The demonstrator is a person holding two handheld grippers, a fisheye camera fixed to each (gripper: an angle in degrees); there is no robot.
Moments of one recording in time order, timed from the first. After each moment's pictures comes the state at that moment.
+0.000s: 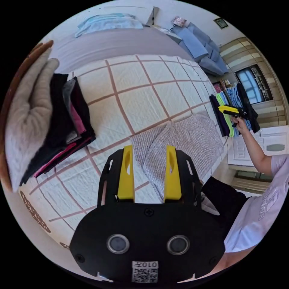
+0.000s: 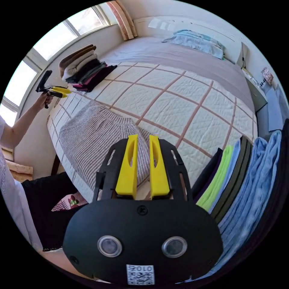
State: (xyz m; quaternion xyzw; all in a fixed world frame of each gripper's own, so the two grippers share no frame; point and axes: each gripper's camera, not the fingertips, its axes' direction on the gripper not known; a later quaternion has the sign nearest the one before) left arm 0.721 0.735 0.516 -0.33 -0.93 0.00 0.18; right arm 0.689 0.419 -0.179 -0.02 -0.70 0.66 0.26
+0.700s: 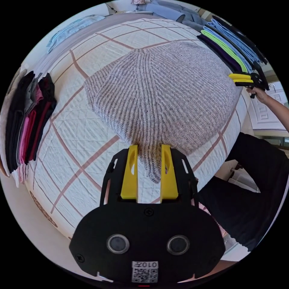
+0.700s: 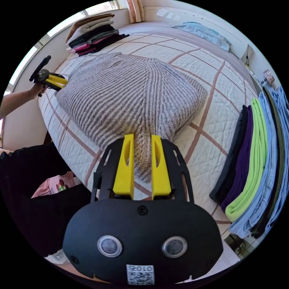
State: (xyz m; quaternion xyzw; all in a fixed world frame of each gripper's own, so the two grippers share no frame) left arm 0.643 0.991 0.497 -0.44 -0.90 -0.02 0.05; right arm 0.689 0.339 -0.384 -0.05 -0.72 0.62 0.31
